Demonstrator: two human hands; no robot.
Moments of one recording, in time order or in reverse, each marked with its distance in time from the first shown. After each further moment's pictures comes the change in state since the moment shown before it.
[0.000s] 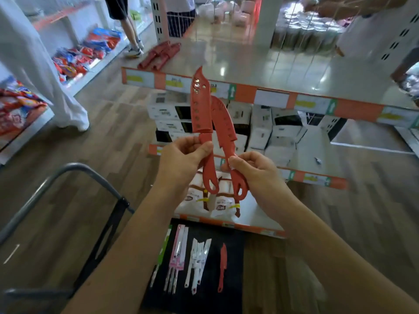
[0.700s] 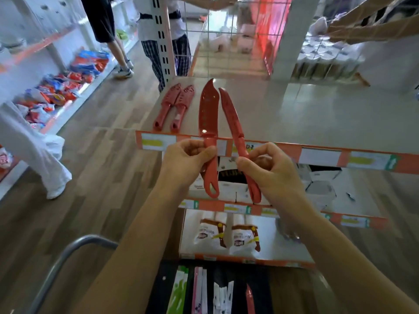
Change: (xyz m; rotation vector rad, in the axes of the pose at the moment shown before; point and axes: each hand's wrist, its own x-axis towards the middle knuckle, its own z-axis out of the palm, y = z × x) left_hand 0.177 0.072 -0.057 0.164 -0.102 0.013; right_hand 0.135 -0.086 0.075 -0.165 0.203 -0.215
